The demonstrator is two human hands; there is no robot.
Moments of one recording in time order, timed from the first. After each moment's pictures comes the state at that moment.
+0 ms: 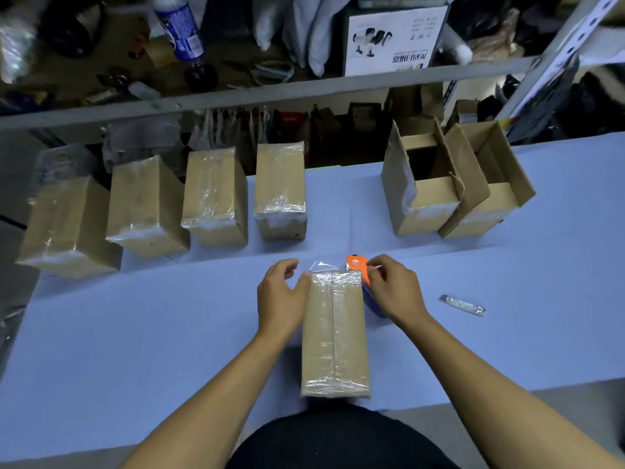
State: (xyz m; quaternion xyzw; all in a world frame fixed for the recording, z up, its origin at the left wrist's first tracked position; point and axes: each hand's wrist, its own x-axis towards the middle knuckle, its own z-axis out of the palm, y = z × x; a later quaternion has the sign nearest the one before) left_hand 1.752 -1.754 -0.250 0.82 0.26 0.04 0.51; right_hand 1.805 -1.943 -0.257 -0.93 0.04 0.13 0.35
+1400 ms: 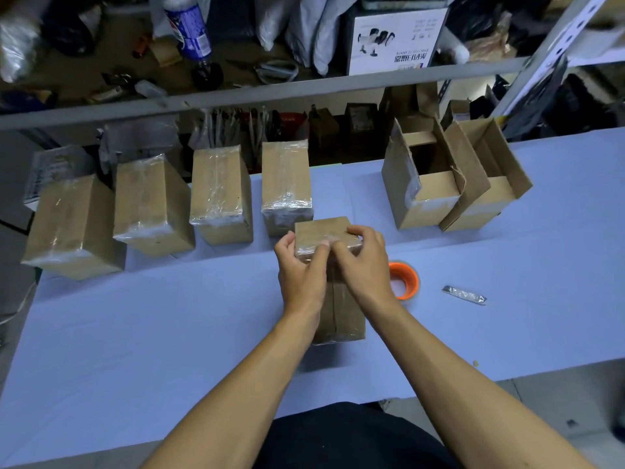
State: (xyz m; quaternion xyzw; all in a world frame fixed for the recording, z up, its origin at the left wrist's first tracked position) left_hand 1.762 -1.773 -0.208 0.64 0.34 0.09 0.69; right_hand 1.789 -1.861 -0.206 -0.82 0.11 0.04 0.56
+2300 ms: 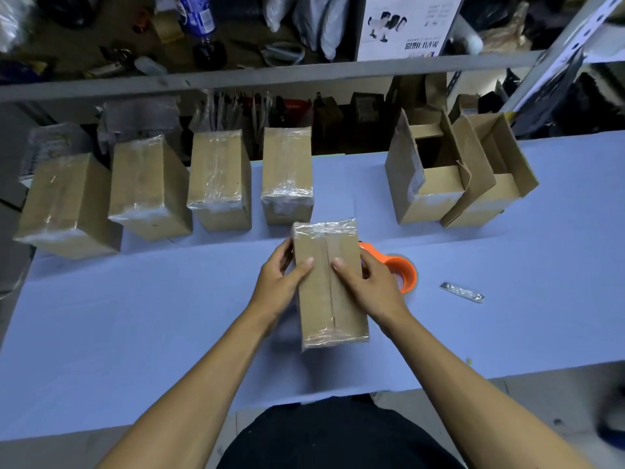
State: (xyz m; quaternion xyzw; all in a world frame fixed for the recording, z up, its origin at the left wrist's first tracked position) left_hand 1.739 -1.722 -0.249 0.66 0.17 -0.06 0.73; right_hand 1.764 -1.898 -0.241 -0.81 0.03 0.18 0.56
